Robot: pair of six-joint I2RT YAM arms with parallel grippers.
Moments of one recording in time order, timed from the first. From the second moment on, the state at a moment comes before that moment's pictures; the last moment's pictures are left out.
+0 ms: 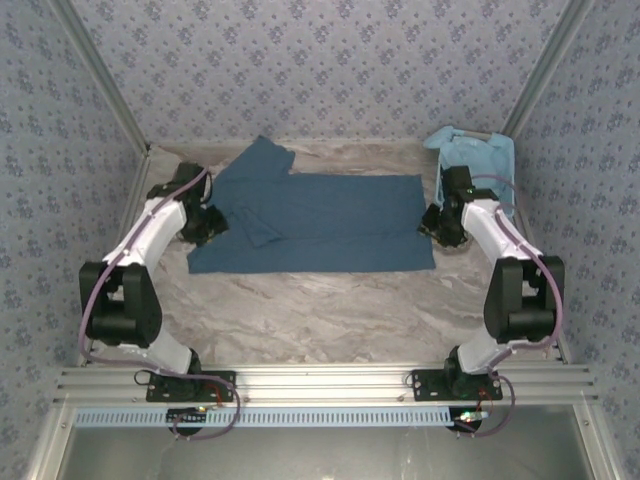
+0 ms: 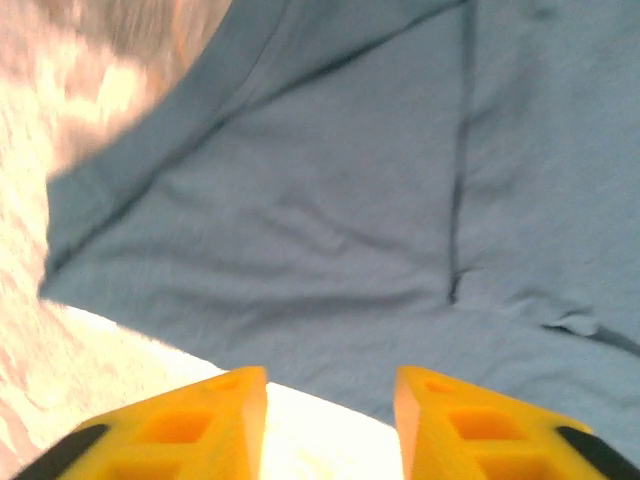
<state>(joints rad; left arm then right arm) -0.10 1.56 1.20 -0.91 0.06 -0.68 0.05 1.58 1.15 -0.81 -0.10 0.59</state>
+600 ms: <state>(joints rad) -0.01 1.77 1.07 -0.70 0.12 -0.82 0.08 1.76 1.06 -0.77 -0.11 0.65</state>
